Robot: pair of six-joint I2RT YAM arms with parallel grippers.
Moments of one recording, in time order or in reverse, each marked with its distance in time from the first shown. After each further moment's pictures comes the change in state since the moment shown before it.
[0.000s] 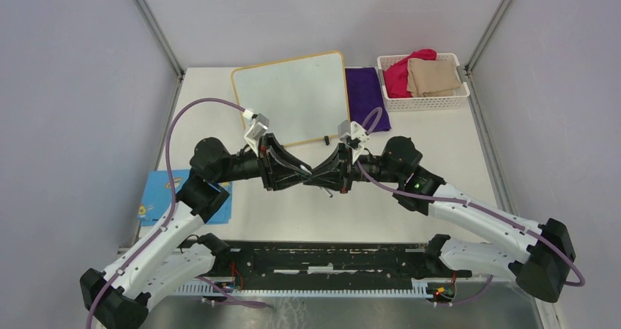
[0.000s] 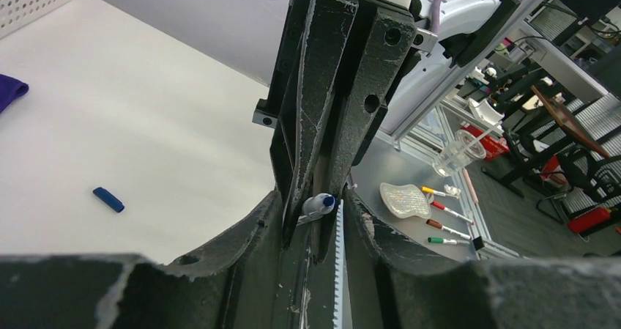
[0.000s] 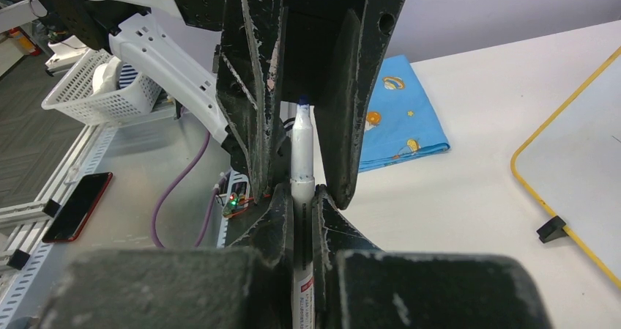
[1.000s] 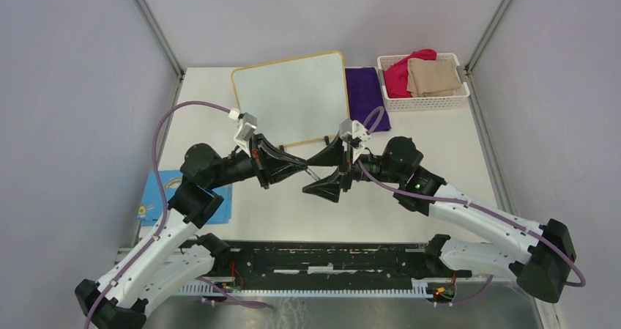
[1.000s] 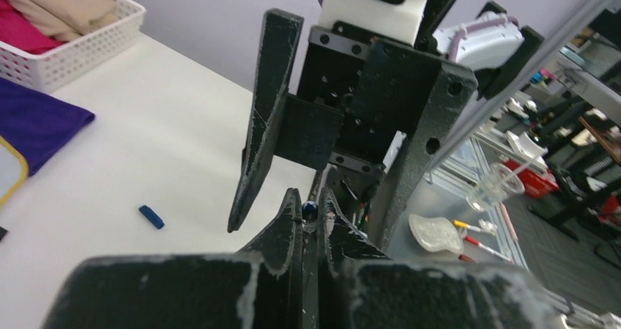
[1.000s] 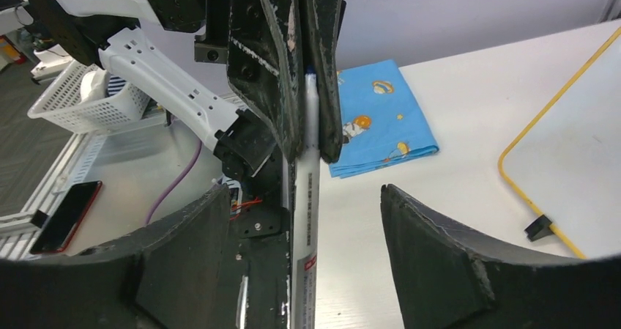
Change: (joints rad) left arm -0.004 -0.055 0.002 -0.019 -0.123 0.029; right arm 0.003 -0.002 0.002 -0.005 0.029 0.002
